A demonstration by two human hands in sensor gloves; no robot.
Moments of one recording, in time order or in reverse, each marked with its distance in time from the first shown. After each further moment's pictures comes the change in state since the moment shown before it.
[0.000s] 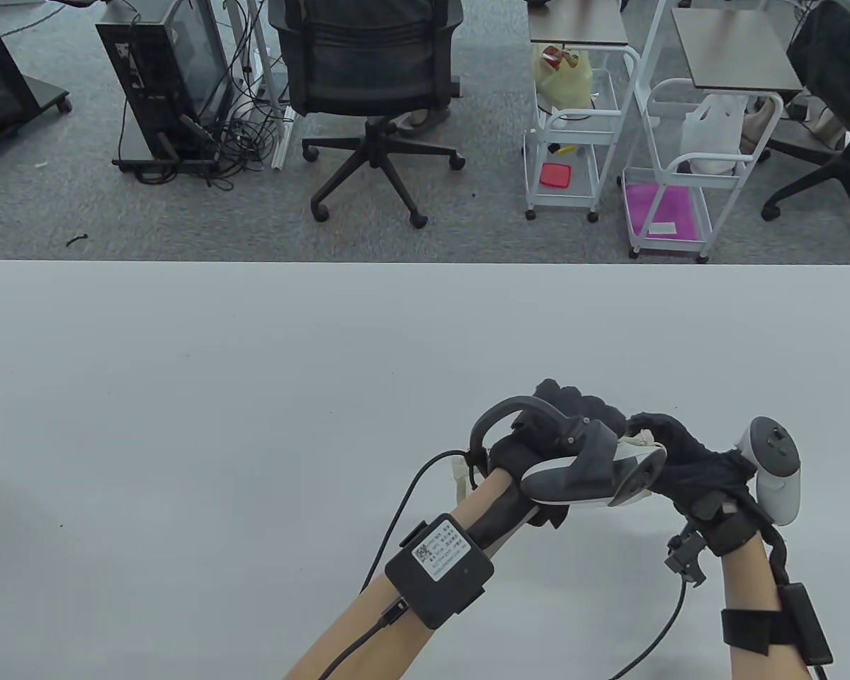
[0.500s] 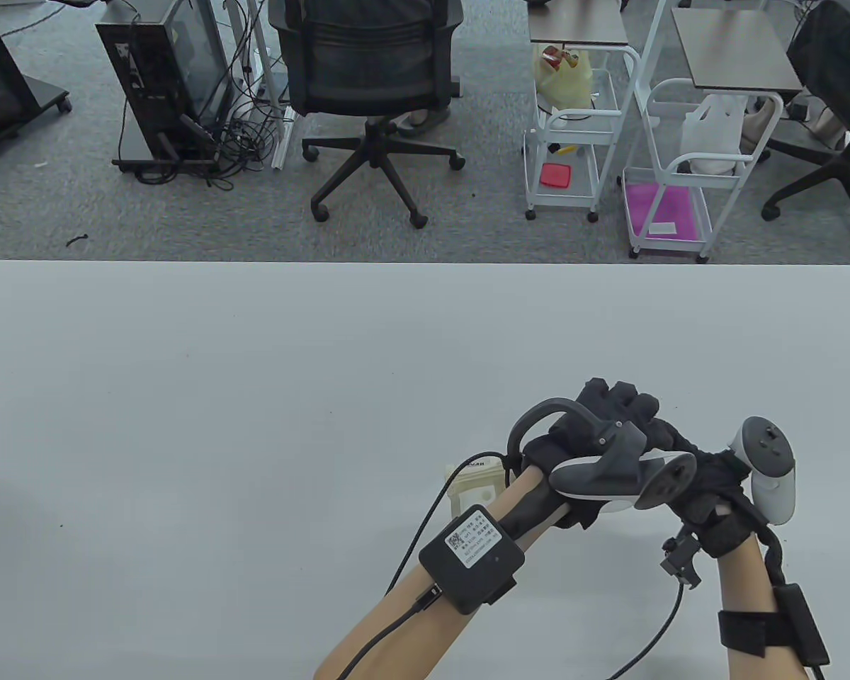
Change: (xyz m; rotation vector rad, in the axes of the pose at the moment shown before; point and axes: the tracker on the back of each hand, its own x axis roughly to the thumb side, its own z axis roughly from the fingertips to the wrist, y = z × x) left_hand 0.014 -0.014 -0.011 -0.031 -0.114 0.082; right_hand 0.001 0.003 0.000 -0.001 -0.013 0.008
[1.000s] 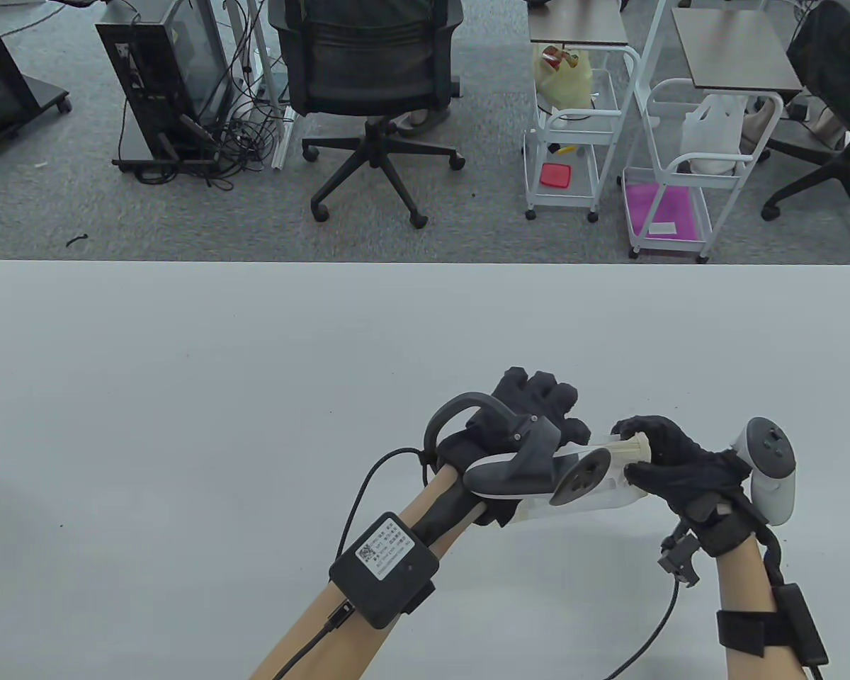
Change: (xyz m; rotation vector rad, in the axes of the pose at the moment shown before) left_hand -0.058 0.011 0.060 -0.050 0.080 -0.070; right_hand 0.001 0.002 -0.001 -0.007 -0.026 -0.021
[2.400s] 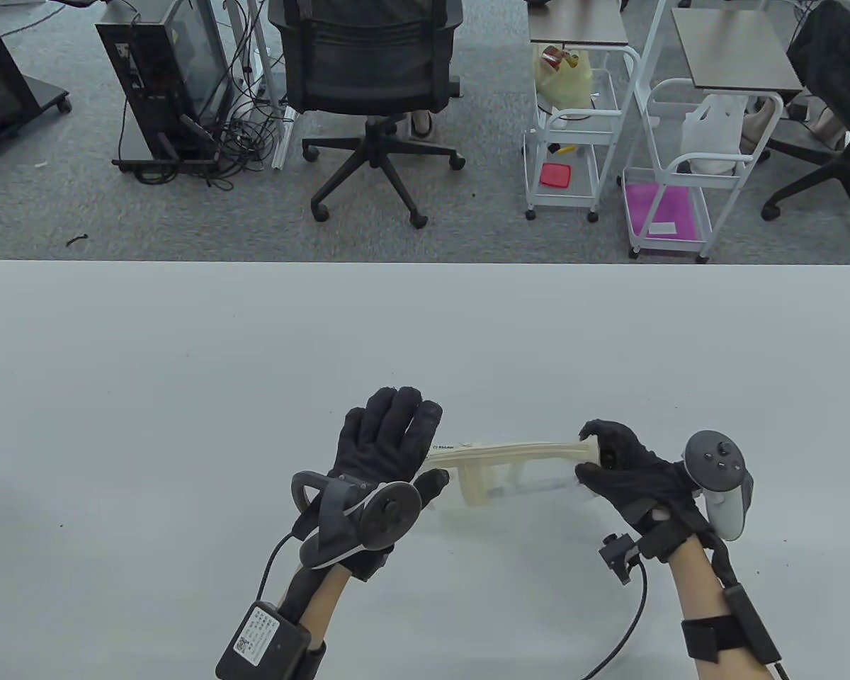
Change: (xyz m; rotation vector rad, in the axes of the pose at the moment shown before) left_hand -0.078 -0.091 0.123 0.229 0.356 0.322; right_hand -0.026 0.048 -0.014 -0.215 0.163 0.251
